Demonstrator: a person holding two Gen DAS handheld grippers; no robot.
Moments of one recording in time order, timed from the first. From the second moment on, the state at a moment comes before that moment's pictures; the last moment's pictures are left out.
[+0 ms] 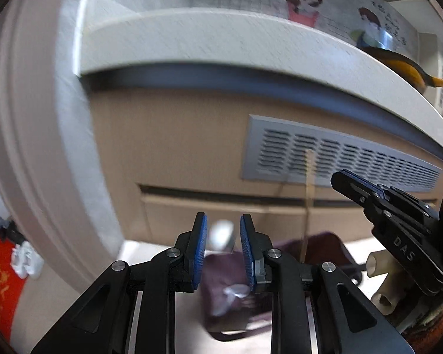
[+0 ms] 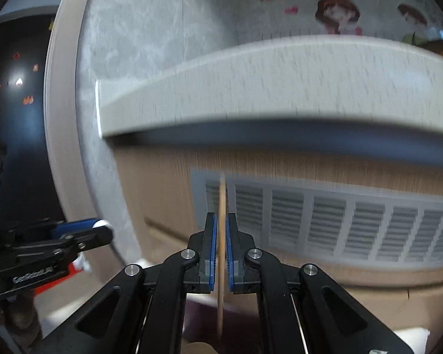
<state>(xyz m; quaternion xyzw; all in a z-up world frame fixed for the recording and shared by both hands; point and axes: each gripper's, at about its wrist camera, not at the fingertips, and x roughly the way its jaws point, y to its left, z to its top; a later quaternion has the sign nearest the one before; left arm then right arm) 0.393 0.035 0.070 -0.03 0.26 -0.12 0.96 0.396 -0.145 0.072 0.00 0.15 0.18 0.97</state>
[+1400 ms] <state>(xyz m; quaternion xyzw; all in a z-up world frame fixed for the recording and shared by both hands) 0.201 0.034 -0.057 -0.05 0.45 -0.12 0.89 0.246 -0.198 -0.079 -0.08 0.44 0.20 0.87</state>
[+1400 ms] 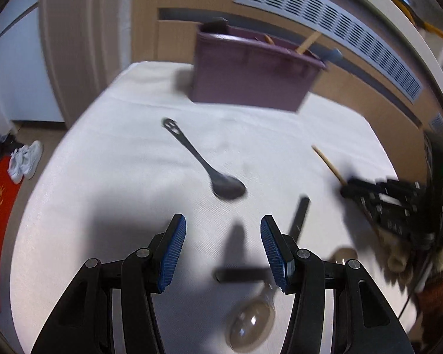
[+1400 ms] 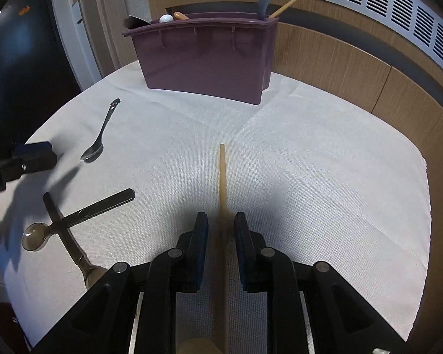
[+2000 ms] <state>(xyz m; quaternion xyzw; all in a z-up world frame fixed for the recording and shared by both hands) 0.206 0.004 -0.072 -0.12 0.53 -0.14 0.83 0.233 -0.195 -0.060 -0.08 0.41 0.21 0.88</state>
